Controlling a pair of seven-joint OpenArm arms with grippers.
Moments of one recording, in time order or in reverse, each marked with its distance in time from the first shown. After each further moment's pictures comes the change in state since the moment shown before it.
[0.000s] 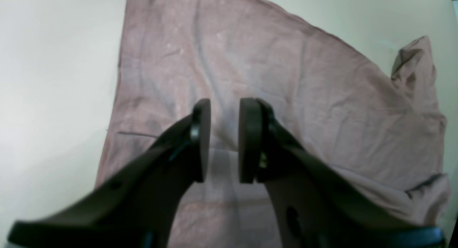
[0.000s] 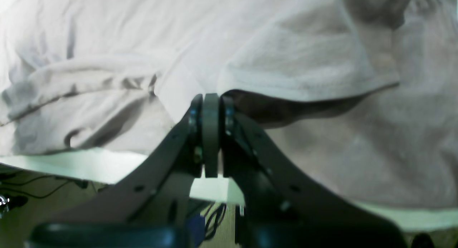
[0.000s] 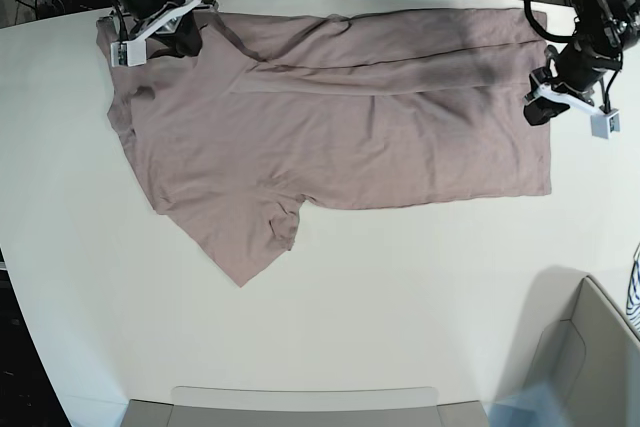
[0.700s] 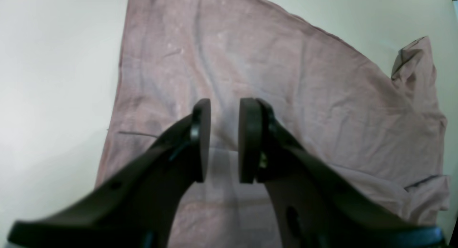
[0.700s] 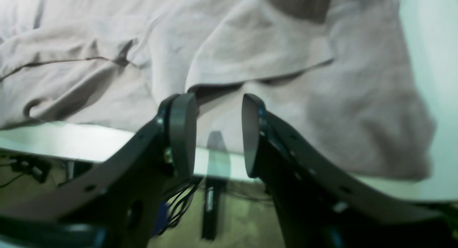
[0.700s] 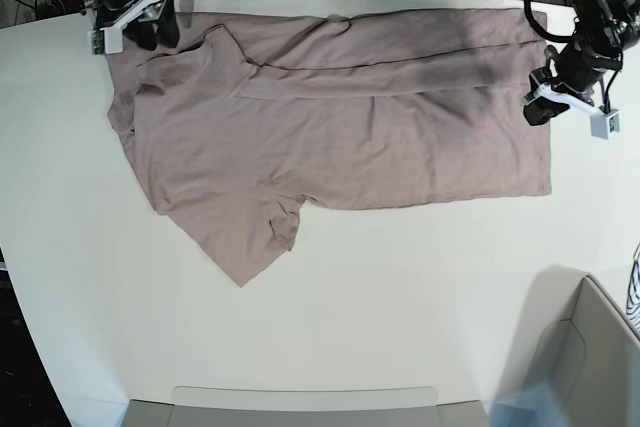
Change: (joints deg) left arm 0.0 0.0 0.0 0.0 0.0 0.0 0.0; right arm -4.2 7.2 2.6 1.1 -1.9 0.2 8.6
